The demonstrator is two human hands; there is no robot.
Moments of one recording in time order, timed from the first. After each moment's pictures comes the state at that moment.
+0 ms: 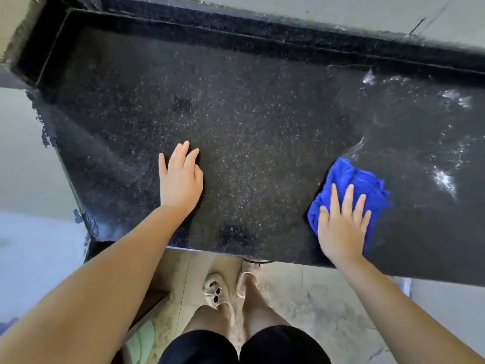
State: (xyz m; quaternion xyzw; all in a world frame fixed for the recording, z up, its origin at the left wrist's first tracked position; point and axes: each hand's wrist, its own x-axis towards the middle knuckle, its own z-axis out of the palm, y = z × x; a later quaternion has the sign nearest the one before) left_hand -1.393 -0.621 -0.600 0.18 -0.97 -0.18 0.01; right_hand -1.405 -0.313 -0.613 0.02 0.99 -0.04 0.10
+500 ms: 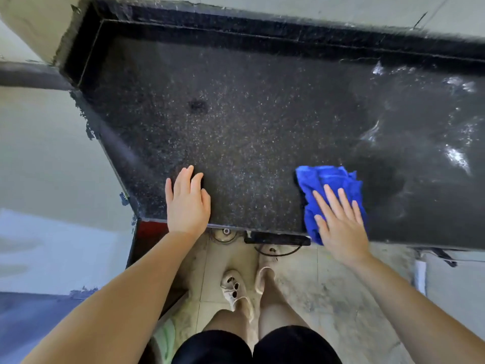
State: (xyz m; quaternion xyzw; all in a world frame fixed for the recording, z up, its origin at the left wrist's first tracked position) left_hand -1.297 -0.652 -0.607 0.18 -0.97 -0.15 0.04; right_hand -1.337 -0.339 -0.614 -0.16 0.98 -0.02 0.08
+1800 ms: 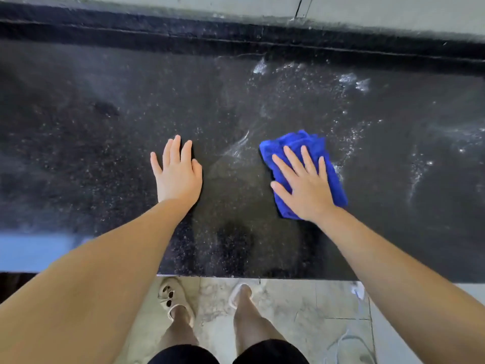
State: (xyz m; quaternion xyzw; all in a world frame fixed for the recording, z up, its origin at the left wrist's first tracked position) left_hand -1.492 -0.388 -0.612 0.19 -0.97 -0.13 -0.02; right_hand -1.536 -0.127 -0.612 -0.22 0.97 -0.05 0.12
